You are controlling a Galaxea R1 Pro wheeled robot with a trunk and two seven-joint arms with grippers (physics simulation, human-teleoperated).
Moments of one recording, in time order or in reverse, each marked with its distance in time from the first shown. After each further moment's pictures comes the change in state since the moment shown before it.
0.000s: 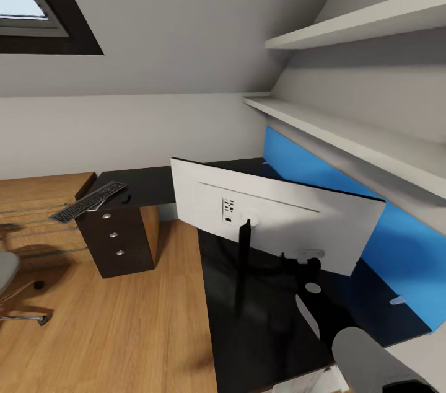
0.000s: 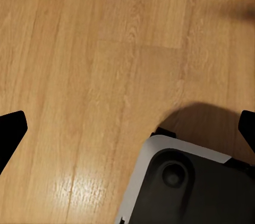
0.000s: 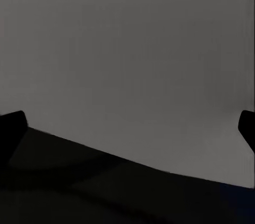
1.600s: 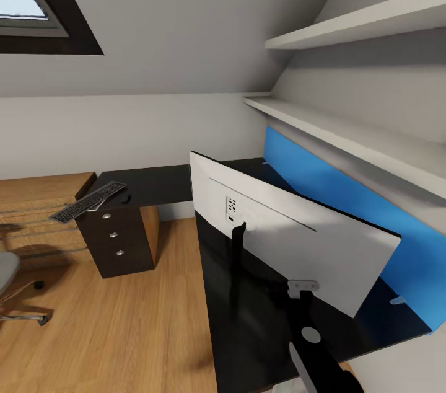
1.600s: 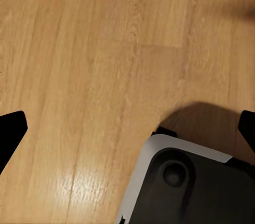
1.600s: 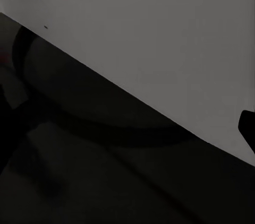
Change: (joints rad) left arm 0.000 0.002 0.001 -0.001 0.004 0.006 0.000; right arm 0.404 0.061 0.028 -0.565 0.005 0.191 0.005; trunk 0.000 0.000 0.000
